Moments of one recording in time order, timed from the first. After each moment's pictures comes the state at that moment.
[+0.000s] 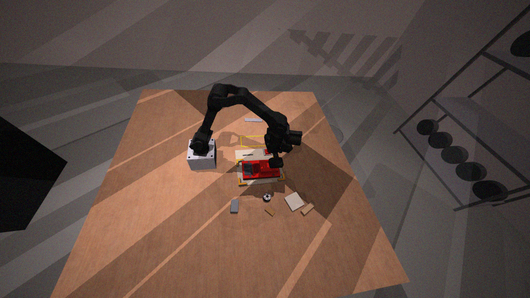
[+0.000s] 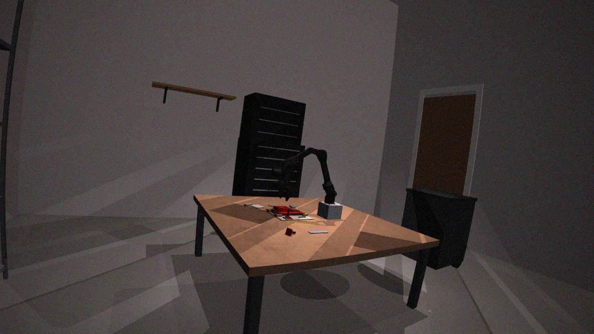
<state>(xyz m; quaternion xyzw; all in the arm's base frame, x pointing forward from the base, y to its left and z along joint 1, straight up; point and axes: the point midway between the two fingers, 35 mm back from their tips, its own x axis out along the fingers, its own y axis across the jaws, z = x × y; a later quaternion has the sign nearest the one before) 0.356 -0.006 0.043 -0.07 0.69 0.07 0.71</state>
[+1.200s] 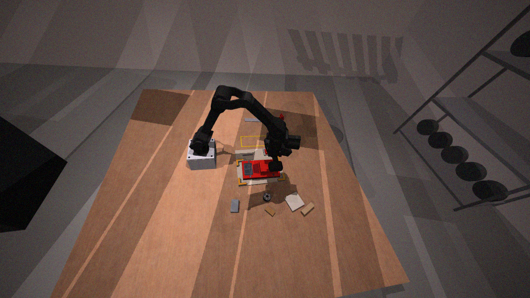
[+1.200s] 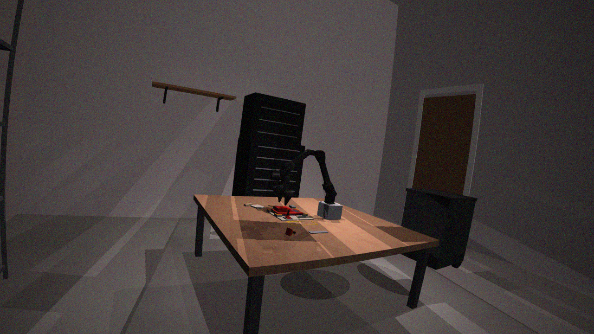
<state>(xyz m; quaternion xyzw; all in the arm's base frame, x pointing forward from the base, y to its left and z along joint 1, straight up) 0.360 -0.006 0.013 -0.07 0.69 0.07 0.72</state>
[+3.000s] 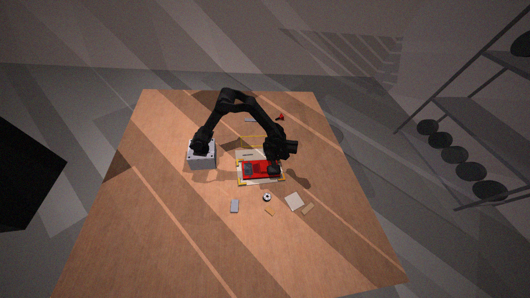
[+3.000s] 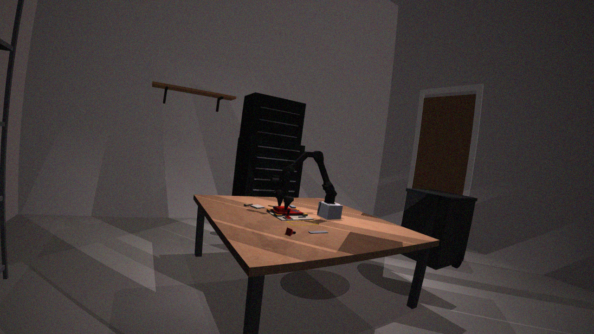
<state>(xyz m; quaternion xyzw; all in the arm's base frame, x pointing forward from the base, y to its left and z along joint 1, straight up) 0.357 -0.006 -0.020 -0.07 0.69 0.07 0.71</state>
